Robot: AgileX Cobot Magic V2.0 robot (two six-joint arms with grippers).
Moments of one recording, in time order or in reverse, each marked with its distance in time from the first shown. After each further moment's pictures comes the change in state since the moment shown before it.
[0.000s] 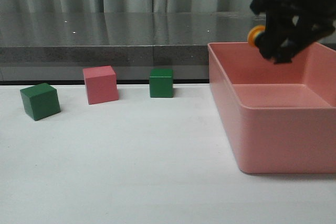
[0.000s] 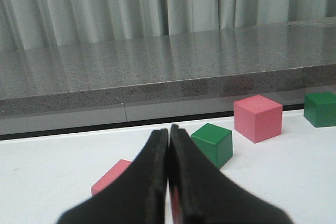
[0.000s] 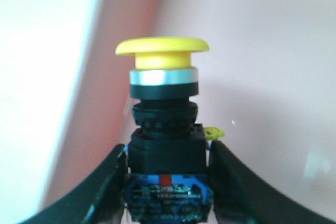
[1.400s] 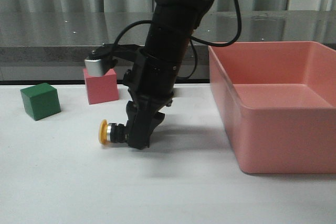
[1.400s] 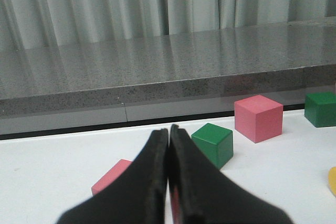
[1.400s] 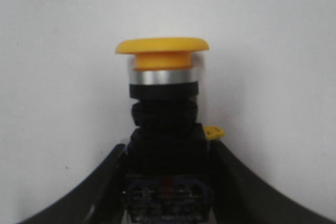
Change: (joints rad) left arm 0.000 0.000 0.000 0.000 0.000 0.000; right arm 0.415 0.605 -0.466 0.095 0.179 -0.843
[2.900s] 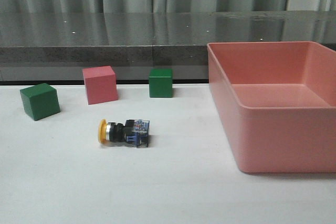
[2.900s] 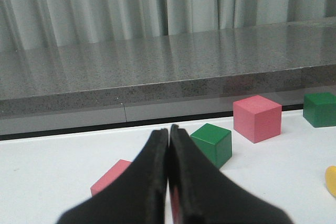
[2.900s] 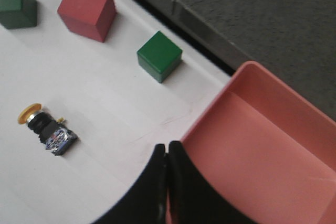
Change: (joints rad) left arm 0.000 0.000 0.000 0.000 0.000 0.000; right arm -0.275 -0.499 -0.133 -0.151 0.165 0.694
